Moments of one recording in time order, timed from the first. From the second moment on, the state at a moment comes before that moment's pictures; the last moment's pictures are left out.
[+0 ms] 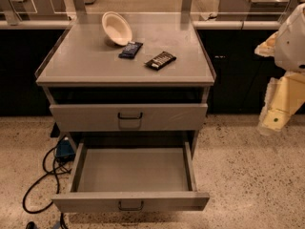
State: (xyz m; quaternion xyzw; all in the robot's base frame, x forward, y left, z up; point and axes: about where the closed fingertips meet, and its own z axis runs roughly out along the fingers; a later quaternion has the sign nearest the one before) arm 0.438 -0.217 0.976 -0.60 0.78 -0.03 0.16
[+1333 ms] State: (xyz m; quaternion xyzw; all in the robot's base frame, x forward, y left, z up) arm 0.401 -0.271 0.842 -0.58 0.78 0.11 0.24
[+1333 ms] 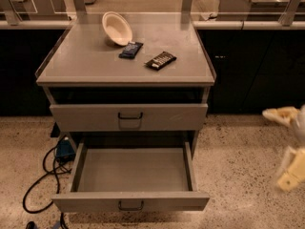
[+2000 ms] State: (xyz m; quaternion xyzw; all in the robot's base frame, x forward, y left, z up) arm 0.329 -0.302 0.680 -0.52 0.75 0.29 0.28
